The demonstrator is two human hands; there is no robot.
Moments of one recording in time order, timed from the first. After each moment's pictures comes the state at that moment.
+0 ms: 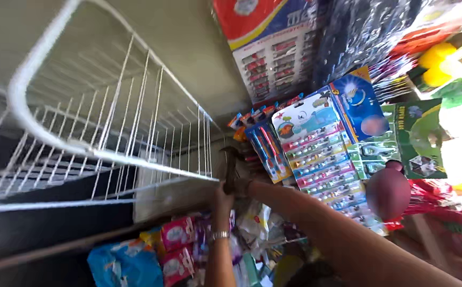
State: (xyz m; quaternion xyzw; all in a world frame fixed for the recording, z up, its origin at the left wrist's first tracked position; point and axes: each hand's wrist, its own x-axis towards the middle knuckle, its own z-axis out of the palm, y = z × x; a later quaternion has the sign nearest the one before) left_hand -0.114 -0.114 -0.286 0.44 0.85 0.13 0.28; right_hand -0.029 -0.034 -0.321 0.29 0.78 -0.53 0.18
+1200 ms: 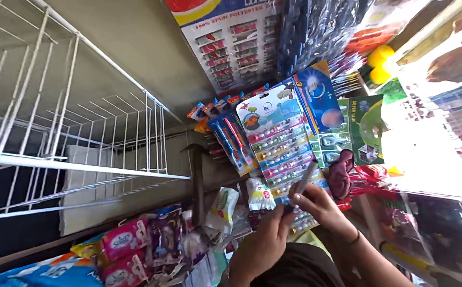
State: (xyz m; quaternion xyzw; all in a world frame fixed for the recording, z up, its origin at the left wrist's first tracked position) left_hand 0.078 -0.183 -0.225 0.63 0.49 0.29 0.53; right_hand 0.262 -0.128 -0.242 0.40 0.54 -0.63 -0.39
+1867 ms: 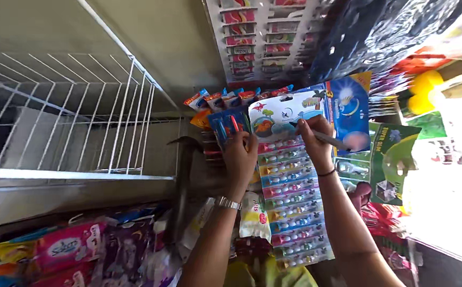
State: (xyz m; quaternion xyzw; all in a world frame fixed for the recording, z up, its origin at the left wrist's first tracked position) left_hand 0.037 0.004 -0.304 0.47 0.76 0.35 0.27; right_hand 0.227 0.079 -0.315 0.41 0.67 -0.34 -0.52
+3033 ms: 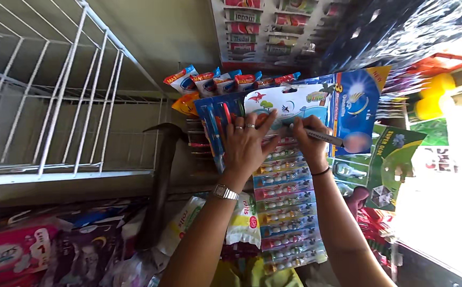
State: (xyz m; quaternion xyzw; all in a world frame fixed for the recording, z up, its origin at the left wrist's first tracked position) left_hand 0.050 0.030 -0.343 0.70 0.68 0.22 0.03; right_hand 0.224 0.089 -0.349 0.45 0.71 -0.26 -0.48
